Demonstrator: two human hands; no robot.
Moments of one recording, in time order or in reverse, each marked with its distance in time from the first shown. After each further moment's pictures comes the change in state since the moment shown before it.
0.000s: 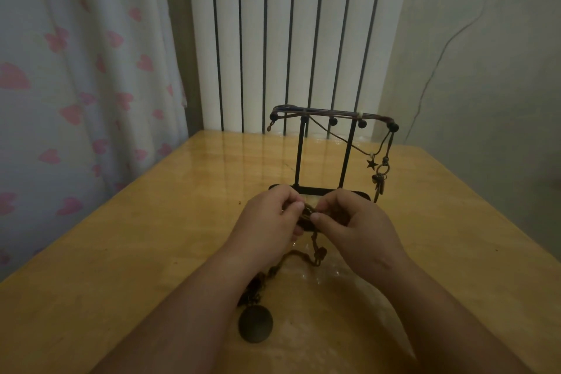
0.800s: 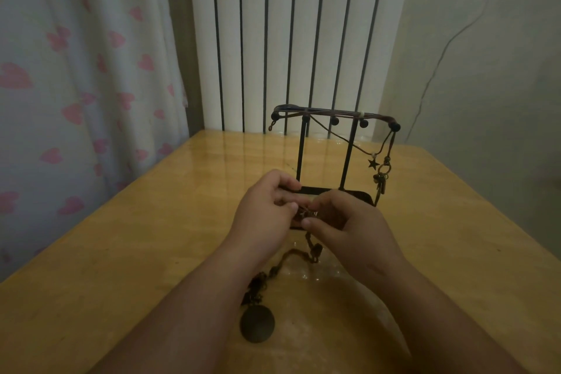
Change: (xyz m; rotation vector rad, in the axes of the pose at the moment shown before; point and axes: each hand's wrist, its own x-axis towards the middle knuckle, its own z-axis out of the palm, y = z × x) left_hand -0.002 0.009 -0.004 -0.334 0.047 -0.111; right_hand -0.004 -0.007 0.003 -0.050 -0.031 -0.040
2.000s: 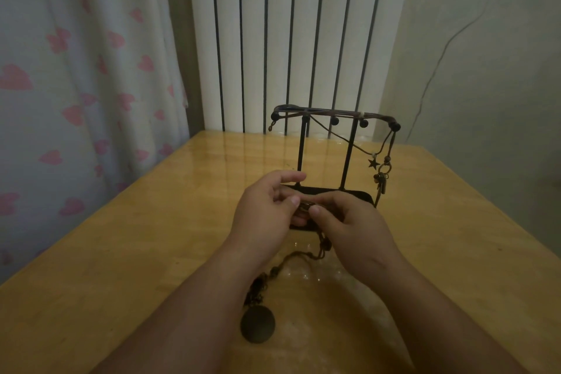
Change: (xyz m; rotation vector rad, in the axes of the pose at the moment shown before) left_hand 0.000 -0.002 0.003 -0.044 0.049 0.058; right_hand 0.003 -0.002 0.004 0.104 0.001 0.110
